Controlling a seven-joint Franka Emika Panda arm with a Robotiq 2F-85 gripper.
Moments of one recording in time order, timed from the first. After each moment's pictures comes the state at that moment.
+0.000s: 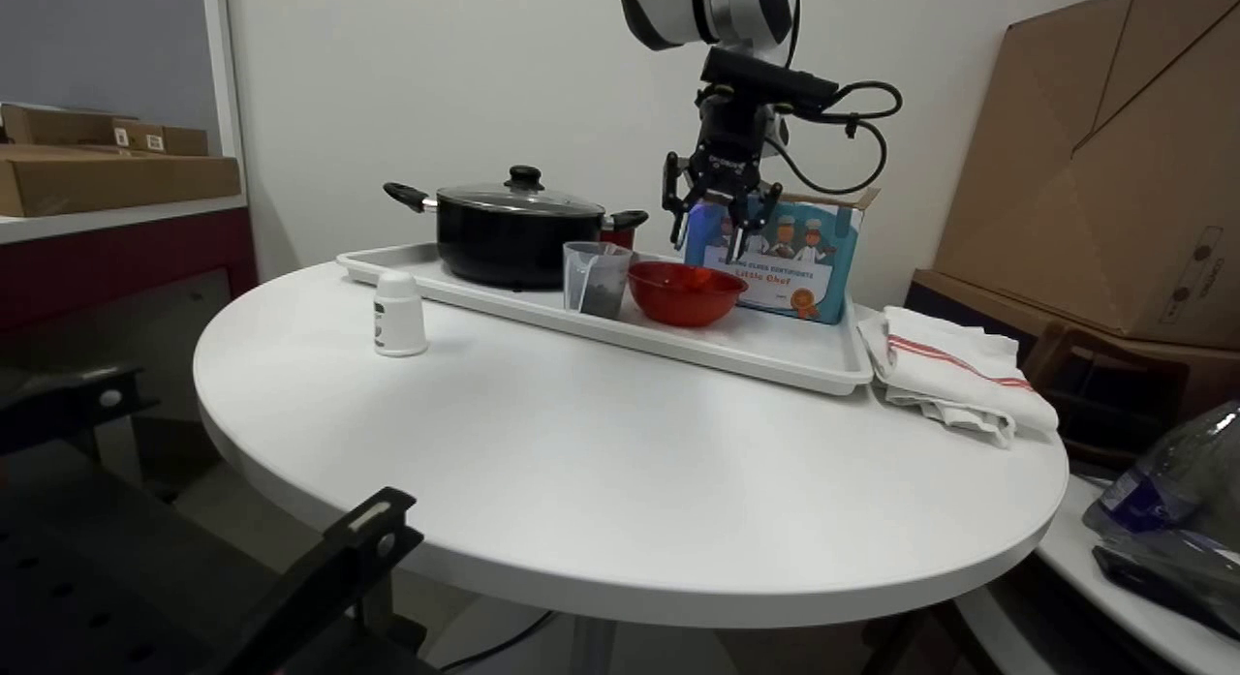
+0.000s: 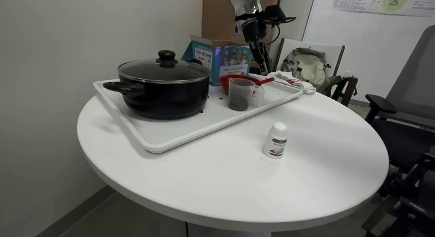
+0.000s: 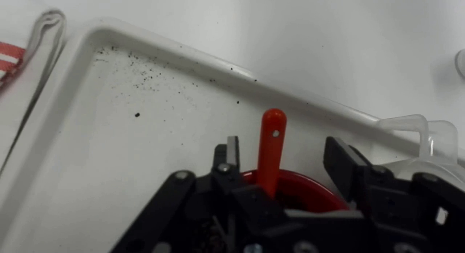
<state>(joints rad) -0.12 1.11 -0.01 -0.82 -0.17 1.40 -0.52</state>
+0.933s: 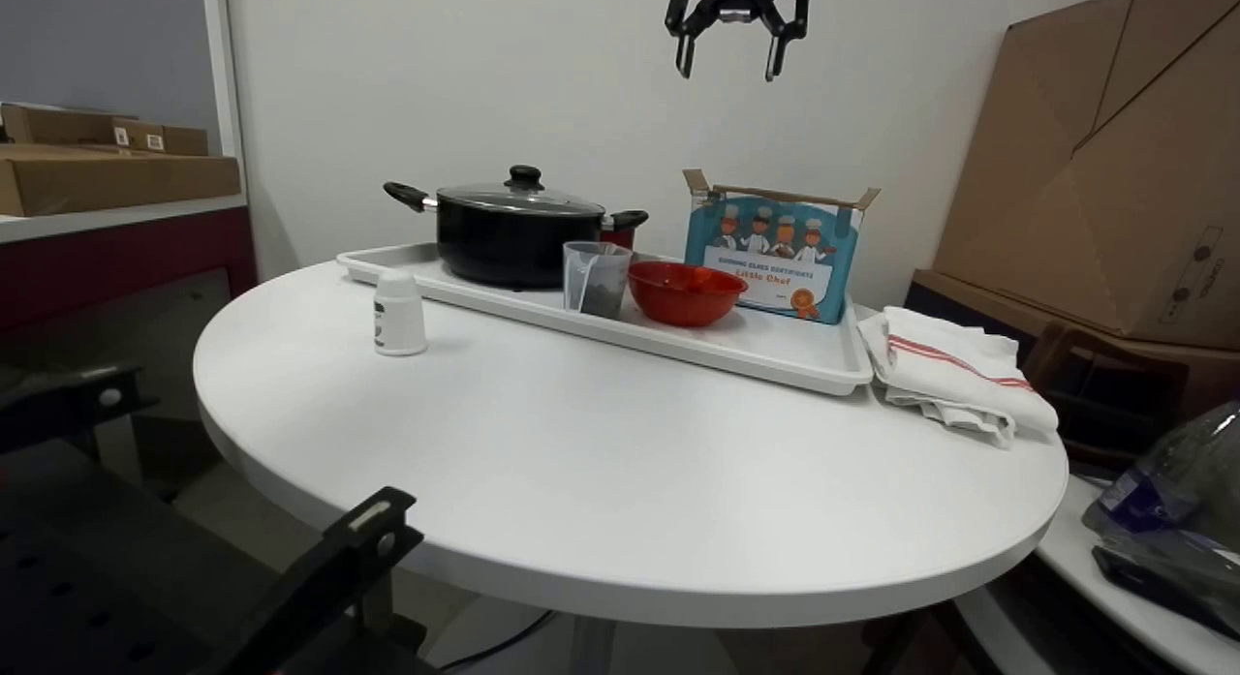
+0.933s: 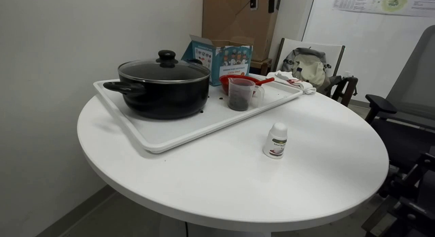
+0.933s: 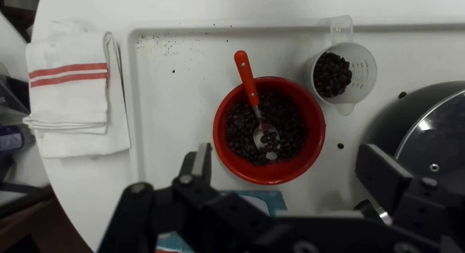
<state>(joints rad) -0.12 0.60 0.00 -1.23 -0.10 1.69 -0.14</state>
